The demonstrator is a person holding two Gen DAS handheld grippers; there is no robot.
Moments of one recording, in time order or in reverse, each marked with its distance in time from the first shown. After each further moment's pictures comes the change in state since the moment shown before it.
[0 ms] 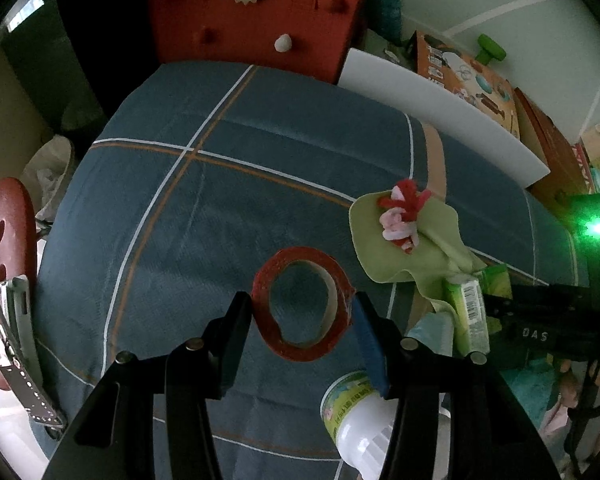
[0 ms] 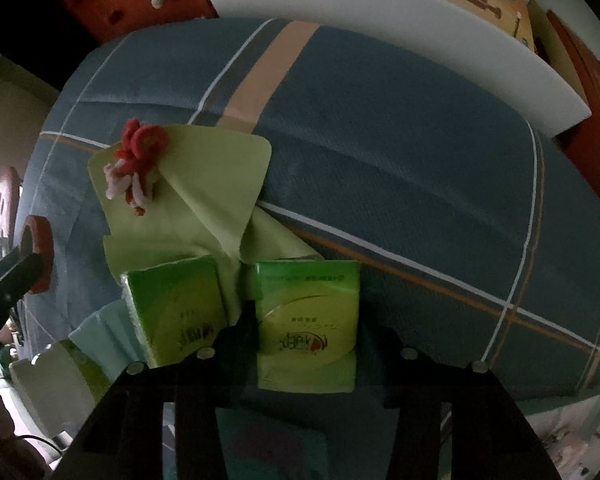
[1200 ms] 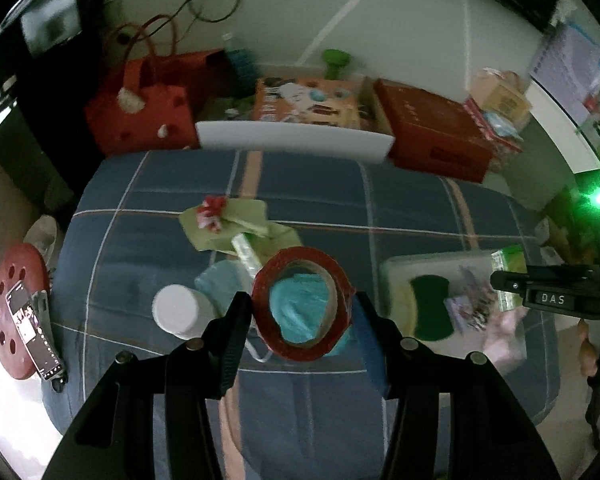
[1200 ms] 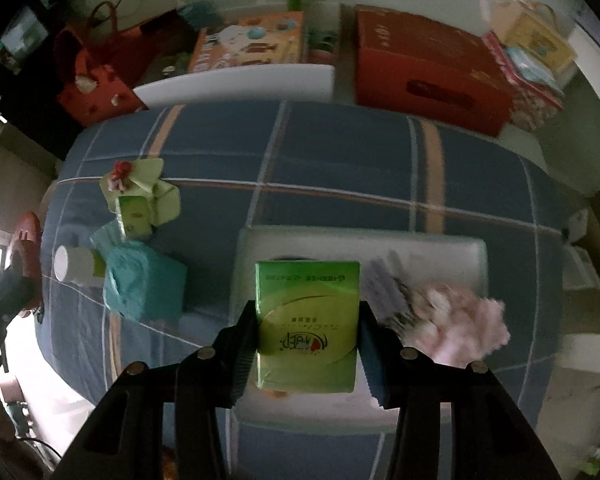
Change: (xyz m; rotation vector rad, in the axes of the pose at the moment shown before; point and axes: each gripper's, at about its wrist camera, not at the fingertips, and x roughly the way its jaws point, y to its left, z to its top) left arm -0.160 -0.178 -0.099 0.256 -0.146 -0.071; right arm -0.180 -0.164 -0.182 0.225 -0.172 -0.064
